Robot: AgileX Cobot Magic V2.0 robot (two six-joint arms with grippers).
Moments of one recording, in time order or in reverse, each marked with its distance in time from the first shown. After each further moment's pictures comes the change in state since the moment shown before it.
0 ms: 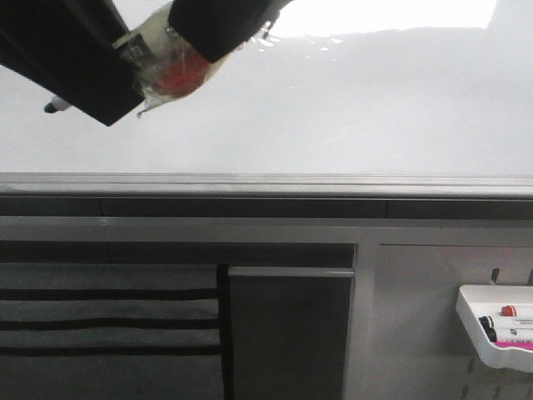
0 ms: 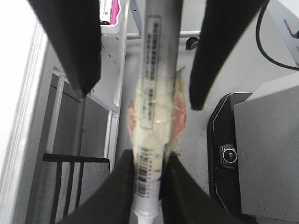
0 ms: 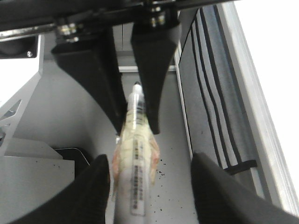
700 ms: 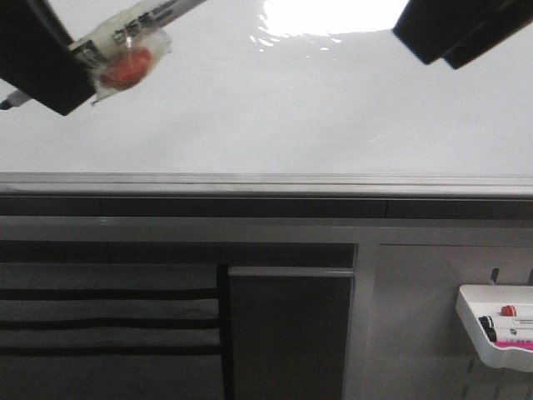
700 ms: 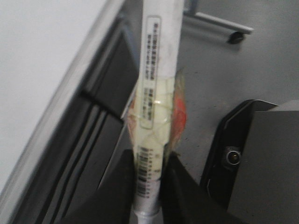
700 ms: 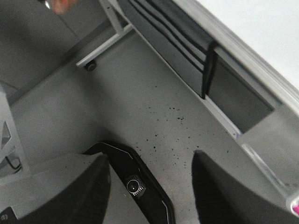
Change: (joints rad) left arm 0.137 0.002 0.002 0.035 0.007 -0.156; right arm -0.227 -0.172 0.102 -0.125 0.149 0.484
